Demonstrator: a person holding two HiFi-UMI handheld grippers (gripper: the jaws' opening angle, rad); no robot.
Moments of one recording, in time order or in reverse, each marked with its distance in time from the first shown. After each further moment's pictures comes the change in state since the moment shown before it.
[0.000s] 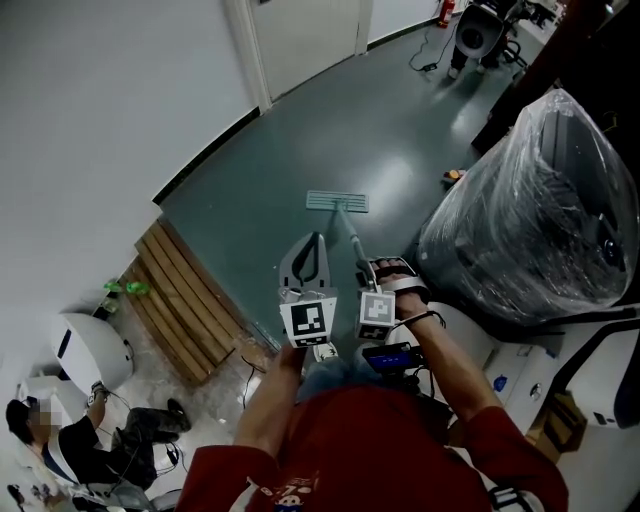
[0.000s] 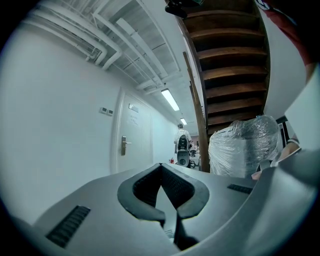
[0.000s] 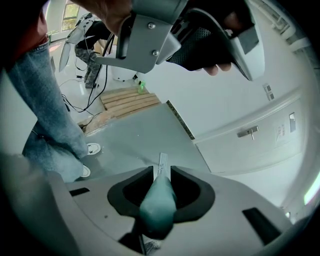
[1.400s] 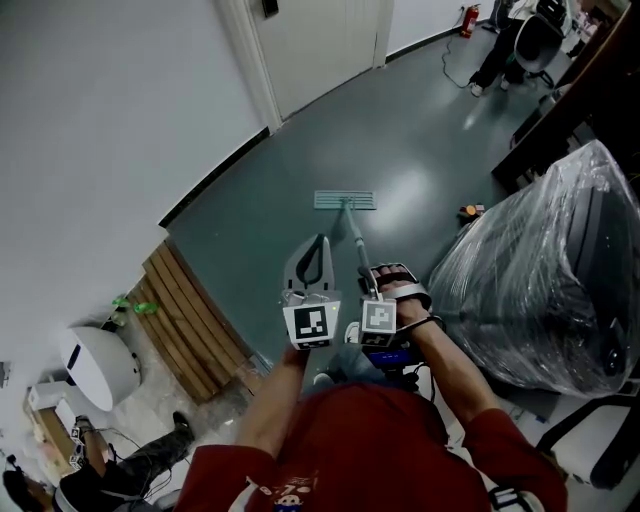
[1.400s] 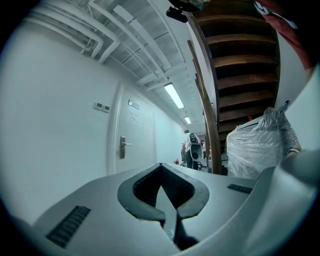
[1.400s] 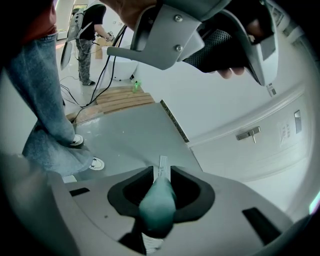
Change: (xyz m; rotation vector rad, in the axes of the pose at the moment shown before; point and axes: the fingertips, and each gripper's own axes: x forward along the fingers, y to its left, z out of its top) left arm 0.241 0.038 0.002 0.041 0.018 0.038; right arm 0.129 -0.194 -0.059 -0.054 -0.066 -0.015
